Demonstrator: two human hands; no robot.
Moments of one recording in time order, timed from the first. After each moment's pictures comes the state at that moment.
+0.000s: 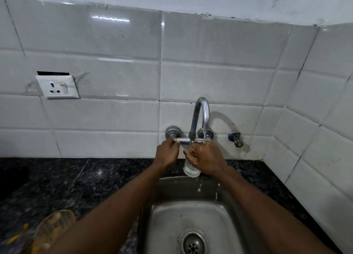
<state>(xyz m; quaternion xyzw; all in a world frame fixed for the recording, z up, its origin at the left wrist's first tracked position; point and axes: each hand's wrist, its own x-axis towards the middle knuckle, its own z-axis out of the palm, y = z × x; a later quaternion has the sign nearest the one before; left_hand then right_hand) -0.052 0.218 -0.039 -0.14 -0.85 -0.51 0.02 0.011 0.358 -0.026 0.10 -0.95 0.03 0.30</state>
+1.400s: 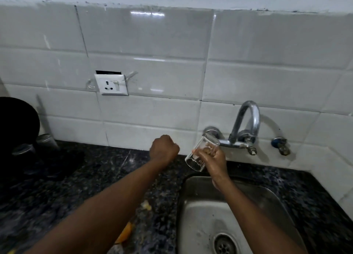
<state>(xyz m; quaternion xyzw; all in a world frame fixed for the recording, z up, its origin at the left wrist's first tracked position) -0.071 0.092 -0.014 0.01 -0.93 -0.36 0.04 -0.020 0.247 -0.049 -0.13 -0.69 0.69 0.18</state>
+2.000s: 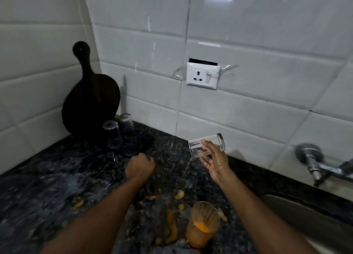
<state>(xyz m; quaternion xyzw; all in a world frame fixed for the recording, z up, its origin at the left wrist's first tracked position) -0.081 -0.226 -0.119 0.28 -0.93 -0.26 0.01 -0.119 0.001 -0.082 -0.14 -0.54 0.83 -0.07</state>
